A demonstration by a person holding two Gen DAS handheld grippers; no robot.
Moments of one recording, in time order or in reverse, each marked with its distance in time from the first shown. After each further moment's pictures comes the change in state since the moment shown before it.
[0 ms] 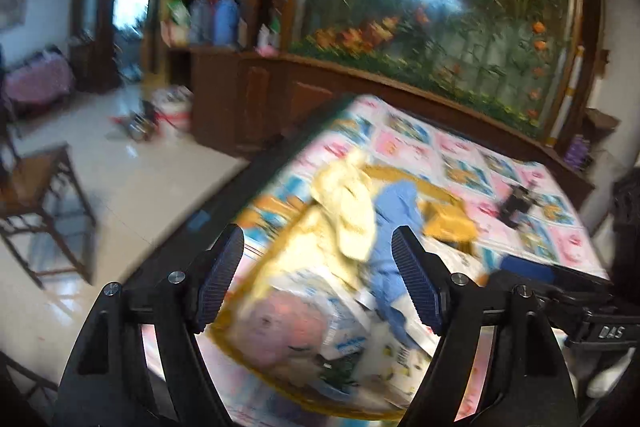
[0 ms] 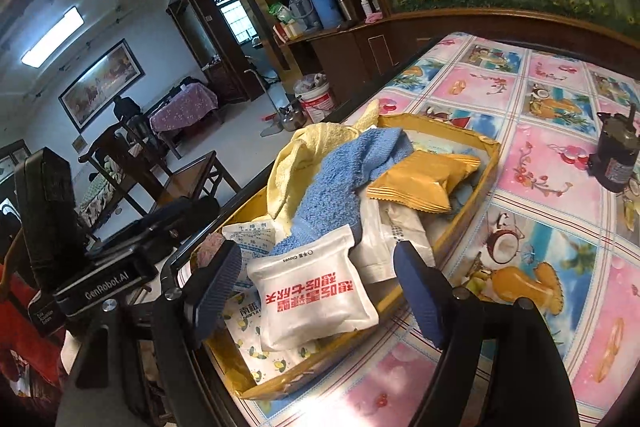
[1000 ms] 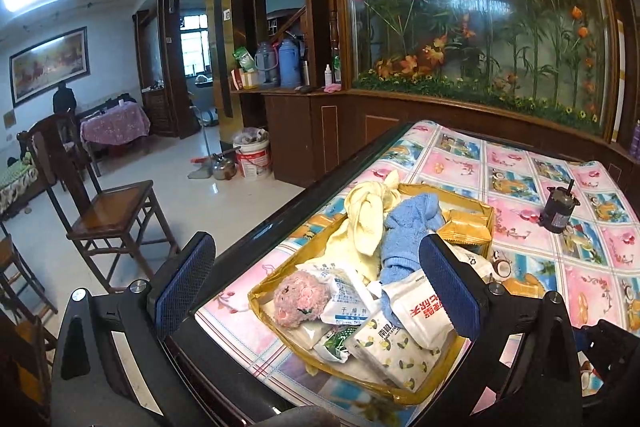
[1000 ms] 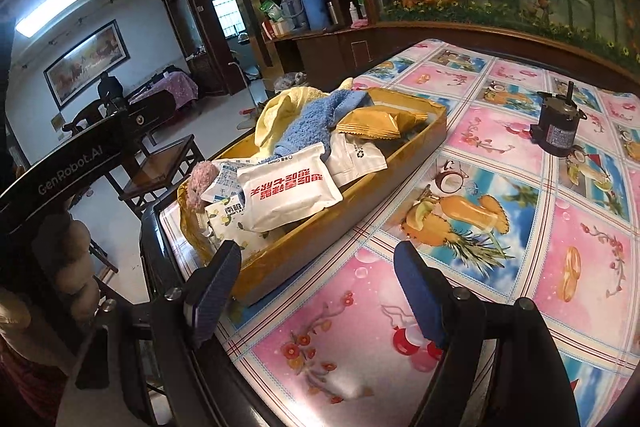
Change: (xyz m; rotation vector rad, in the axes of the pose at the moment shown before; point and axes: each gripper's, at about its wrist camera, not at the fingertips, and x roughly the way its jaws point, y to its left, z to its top) left arm -0.048 -0.067 -0.020 0.060 -0.081 0.267; right arm -0.031 0.007 -0.055 -0.093 -0.001 -0.115
